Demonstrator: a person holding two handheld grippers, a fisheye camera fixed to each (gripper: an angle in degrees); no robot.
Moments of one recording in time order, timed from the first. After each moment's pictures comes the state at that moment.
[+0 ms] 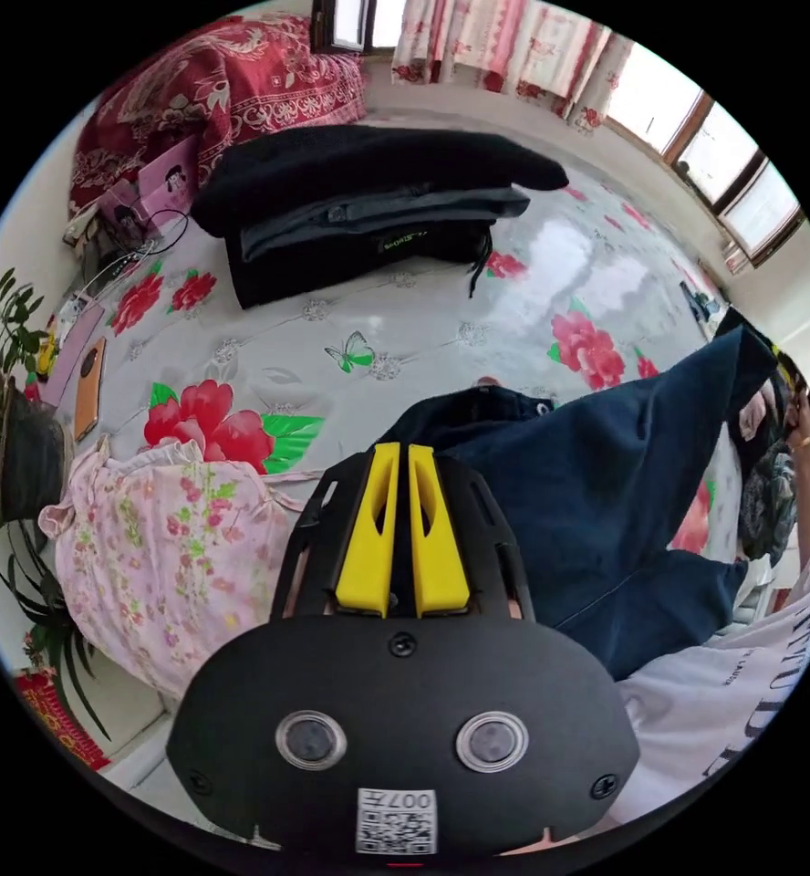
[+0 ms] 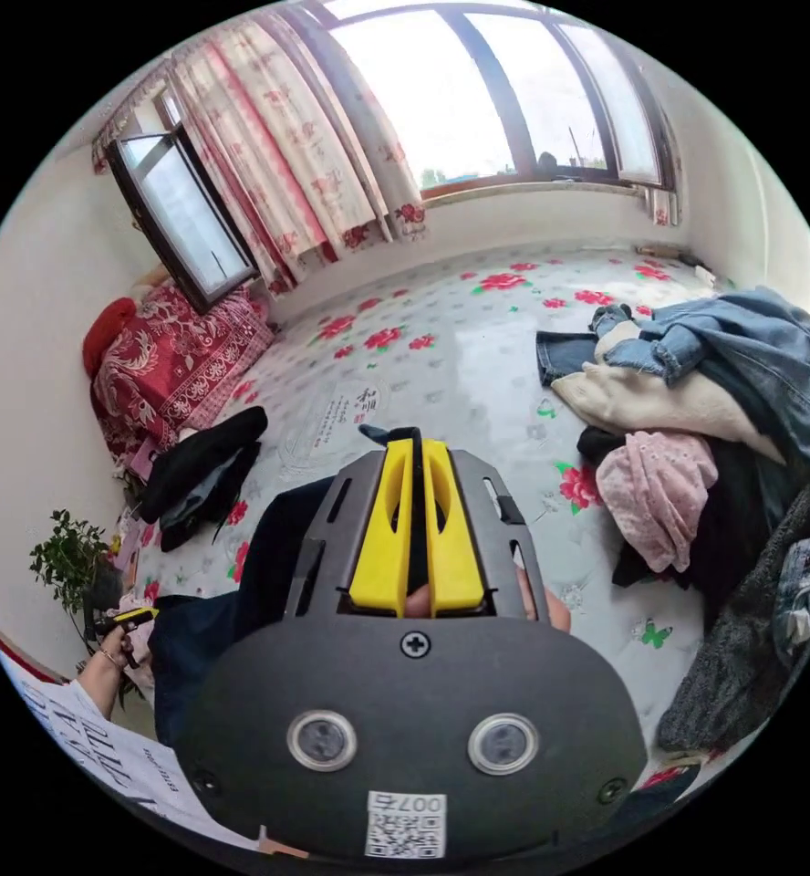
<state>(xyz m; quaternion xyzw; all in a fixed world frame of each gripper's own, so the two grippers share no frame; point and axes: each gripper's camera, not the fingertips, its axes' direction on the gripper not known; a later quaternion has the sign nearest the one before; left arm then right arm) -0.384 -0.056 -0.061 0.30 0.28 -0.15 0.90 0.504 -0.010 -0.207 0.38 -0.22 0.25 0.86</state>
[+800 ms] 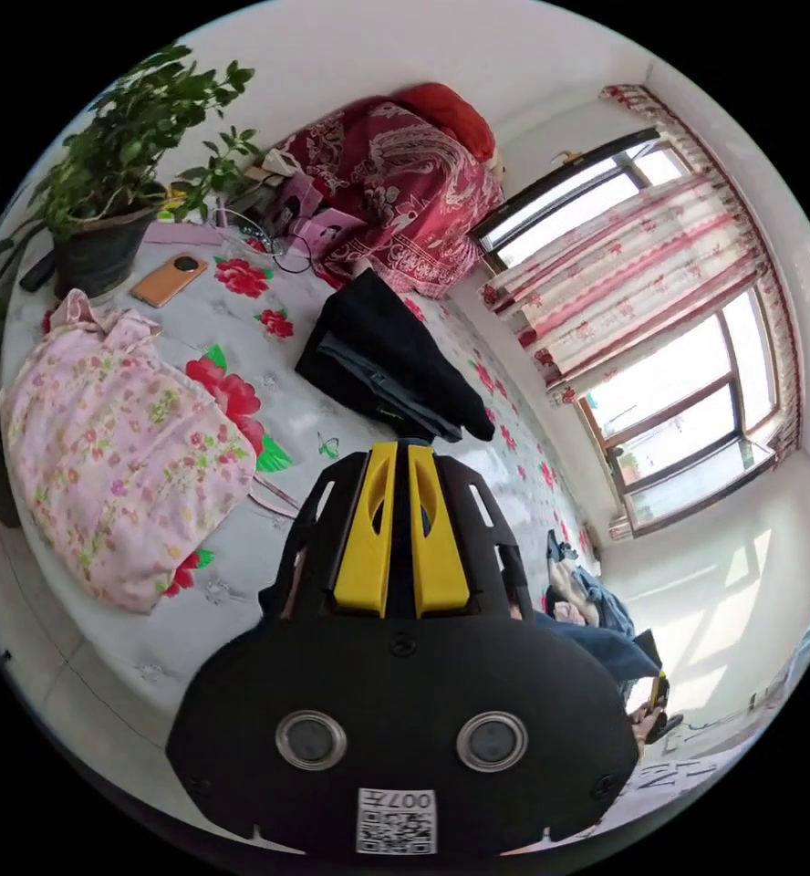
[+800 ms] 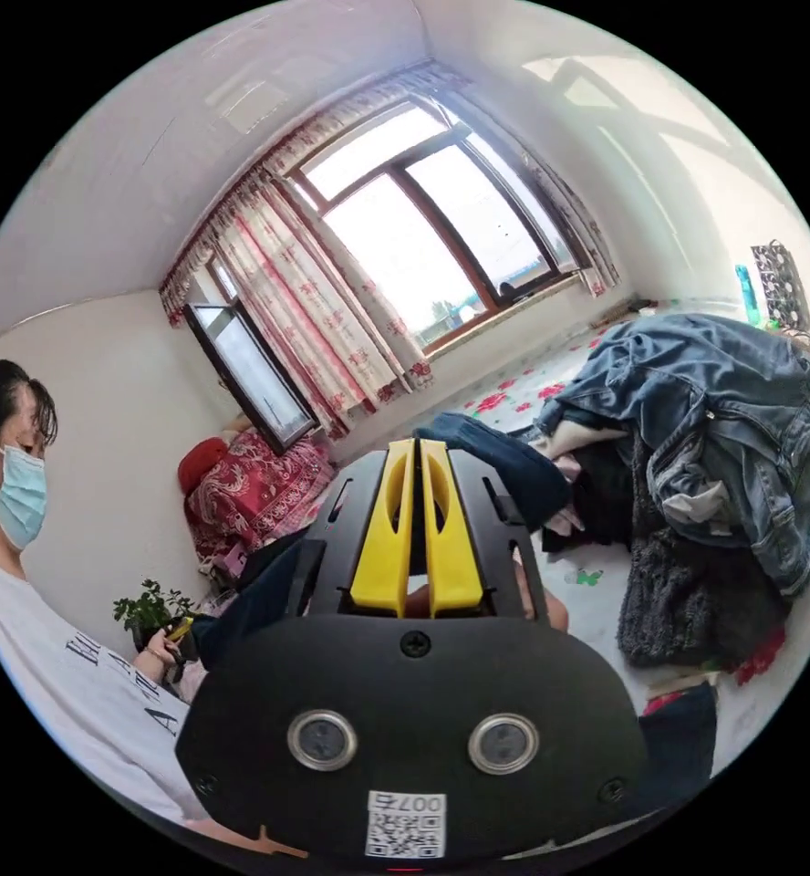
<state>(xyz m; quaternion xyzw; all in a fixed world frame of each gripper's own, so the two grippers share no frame) -0.506 0.117 -0.068 0.40 0.45 -0.38 0.70 0.558 0.311 -0.217 0.49 -0.26 0.36 0.74</state>
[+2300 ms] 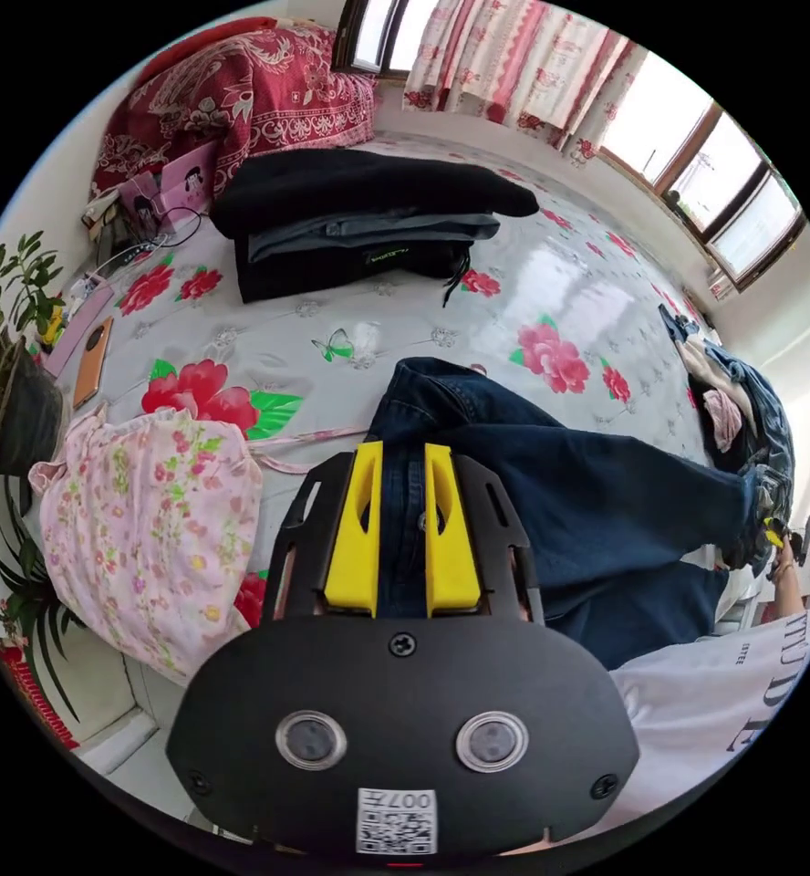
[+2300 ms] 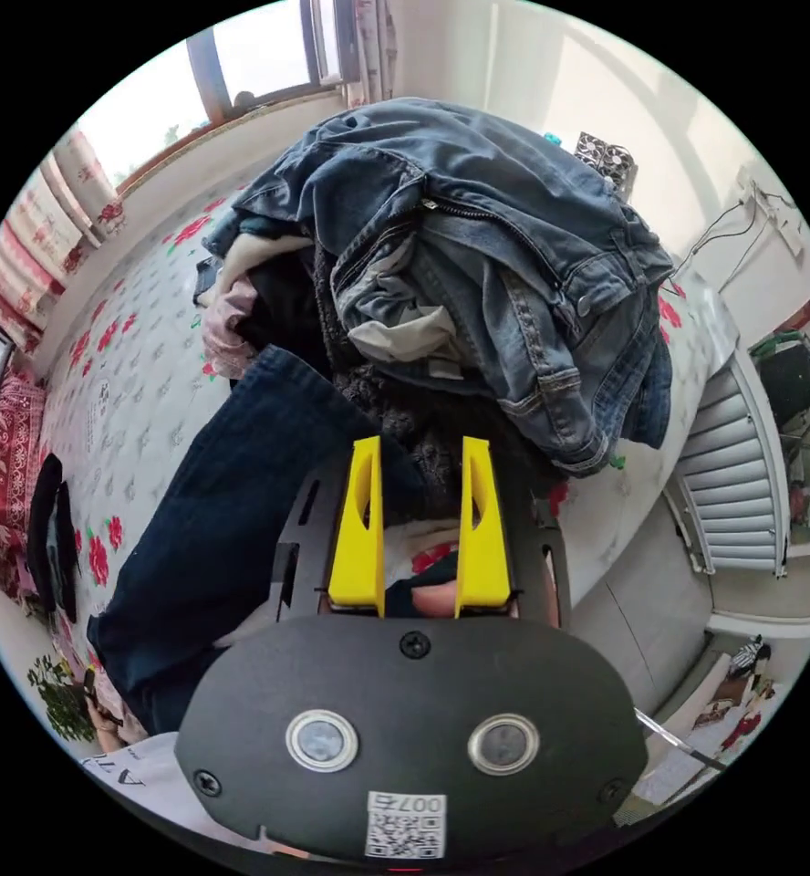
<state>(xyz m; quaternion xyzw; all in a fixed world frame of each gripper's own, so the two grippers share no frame) -0.304 -0.088 -0.016 0.27 0.28 -0.16 0.91 0.625 0.183 -0.127 0.09 -0.06 0.50 0.86</state>
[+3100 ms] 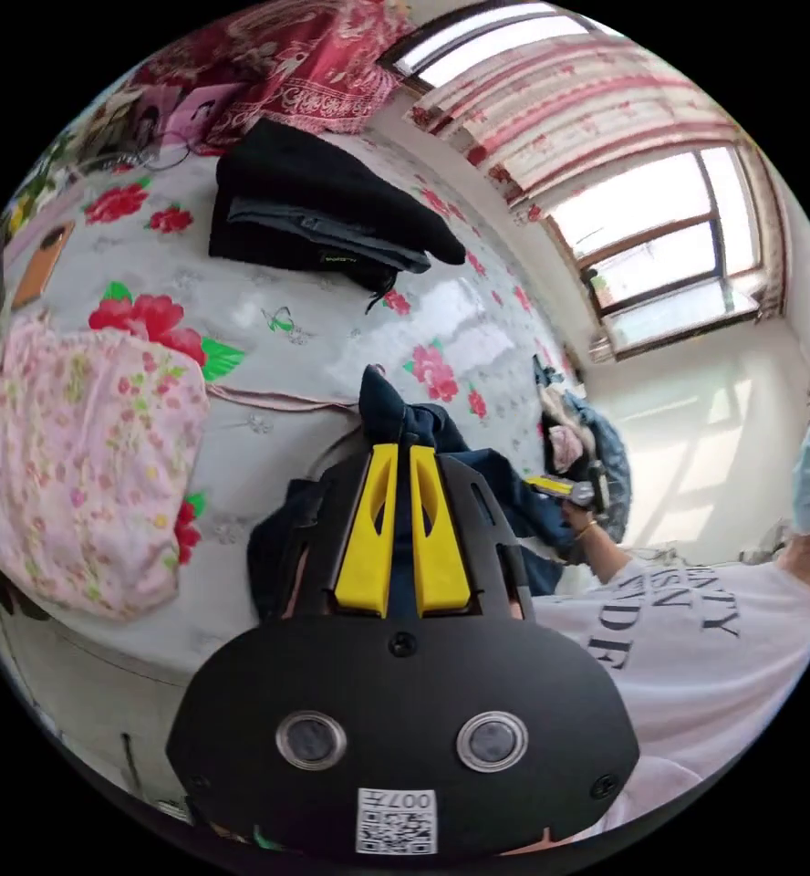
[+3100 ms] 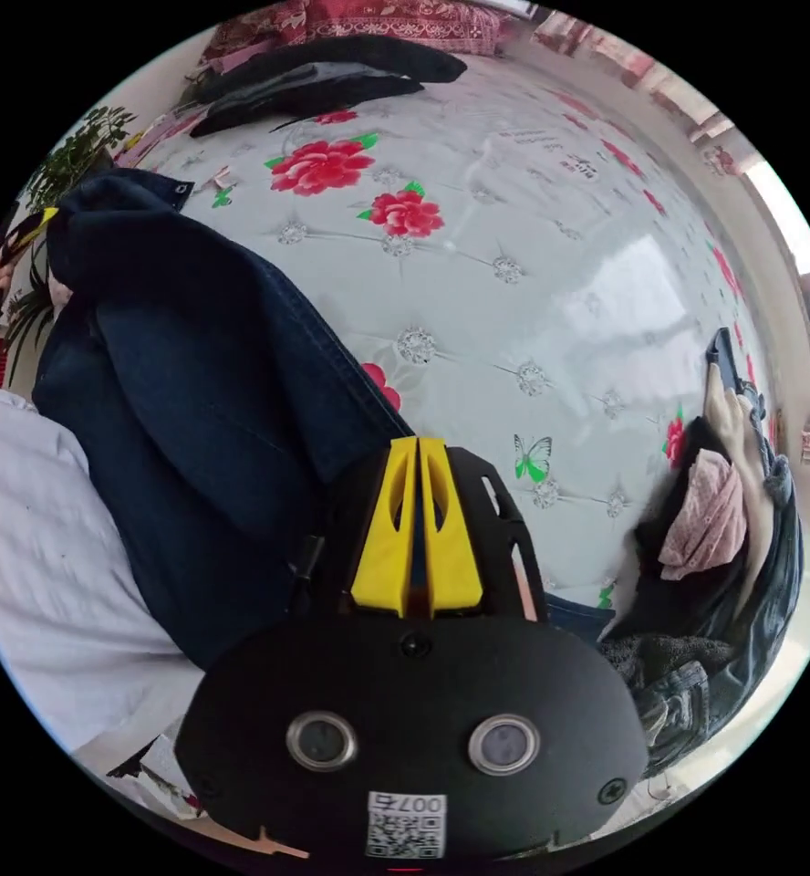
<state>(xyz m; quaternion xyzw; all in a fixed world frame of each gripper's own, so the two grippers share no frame) -0.531 0.117 0.028 0.32 0.61 -0.17 0.71 0.329 -0.092 -0.106 0.08 -0.08 -0.14 0.98</state>
